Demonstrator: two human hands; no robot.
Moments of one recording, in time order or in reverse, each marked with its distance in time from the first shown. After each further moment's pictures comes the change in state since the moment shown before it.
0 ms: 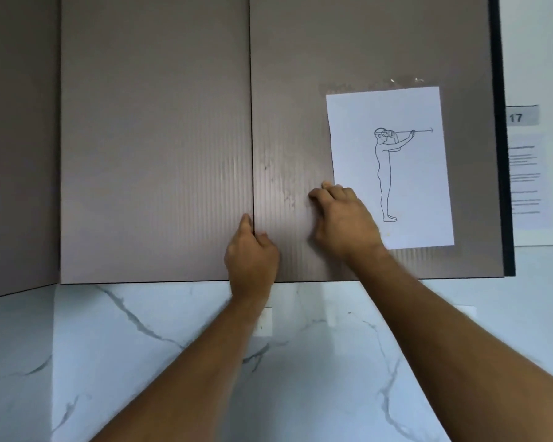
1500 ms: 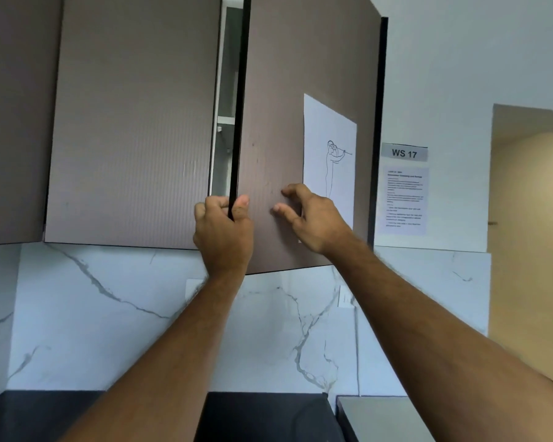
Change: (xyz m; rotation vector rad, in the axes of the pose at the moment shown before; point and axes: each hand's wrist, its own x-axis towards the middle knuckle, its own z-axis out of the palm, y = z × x) left_hand -0.107 0.182 -0.104 -0.219 0.226 -0.093; right_hand -0.097 -0.003 -0.211 0.307 -0.205 0.061
